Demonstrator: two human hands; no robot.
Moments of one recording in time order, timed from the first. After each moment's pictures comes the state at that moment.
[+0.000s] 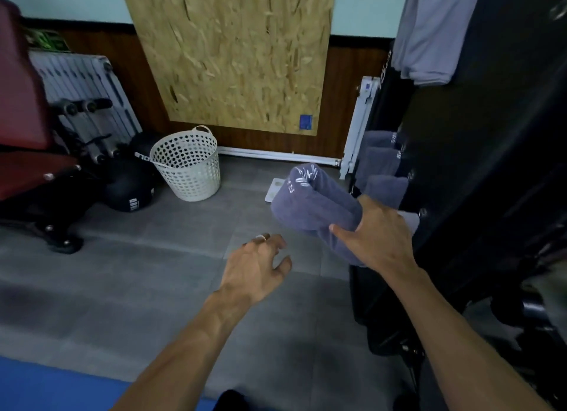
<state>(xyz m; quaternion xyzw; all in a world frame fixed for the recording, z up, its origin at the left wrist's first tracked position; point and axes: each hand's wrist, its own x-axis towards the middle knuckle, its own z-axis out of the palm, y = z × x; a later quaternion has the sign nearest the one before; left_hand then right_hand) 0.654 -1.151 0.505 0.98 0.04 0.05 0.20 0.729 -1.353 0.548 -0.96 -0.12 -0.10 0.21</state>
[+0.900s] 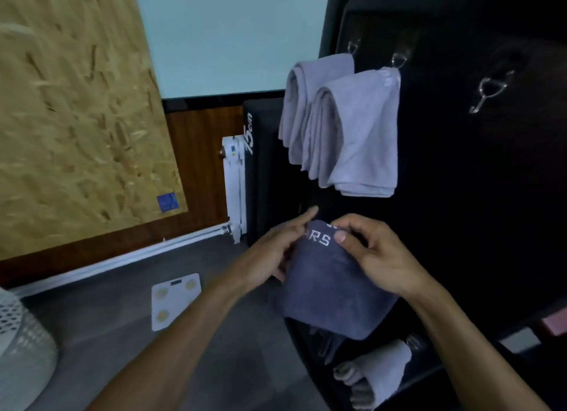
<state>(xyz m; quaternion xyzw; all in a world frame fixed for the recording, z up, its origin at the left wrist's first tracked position) 1.176 -1.187 0.598 0.71 -0.27 -0.32 0.56 1.083 -1.365 0.623 -0.87 0.01 -0.11 0.48</state>
